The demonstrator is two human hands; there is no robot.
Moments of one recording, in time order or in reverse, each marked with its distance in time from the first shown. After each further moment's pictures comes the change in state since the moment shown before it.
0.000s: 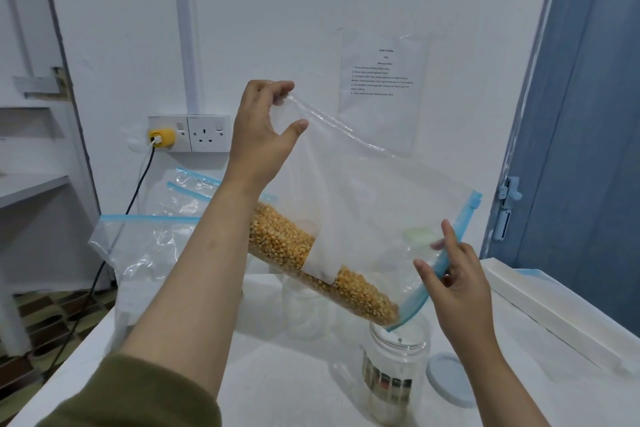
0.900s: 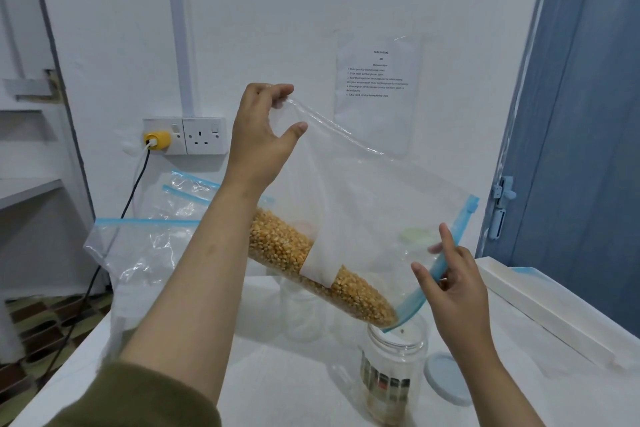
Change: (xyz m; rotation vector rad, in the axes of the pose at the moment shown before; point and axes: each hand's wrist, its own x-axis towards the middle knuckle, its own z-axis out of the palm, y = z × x) left_hand -0.001 0.004 0.001 -0.008 -0.003 0.004; right_hand -0.004 0.005 0.001 -0.018 0.009 -0.006
